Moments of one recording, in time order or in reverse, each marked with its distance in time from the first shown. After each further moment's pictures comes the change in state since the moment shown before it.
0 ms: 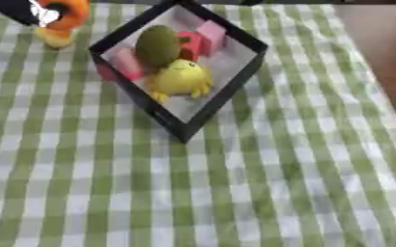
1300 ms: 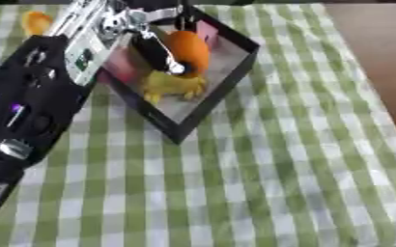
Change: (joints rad) left arm -0.018 -0.310 -0.078 0.255 -0.105 -0.112 0.109; right arm -0.062 -0.006 0.018 0.000 -0.014 0.008 0.022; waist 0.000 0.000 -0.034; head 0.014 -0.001
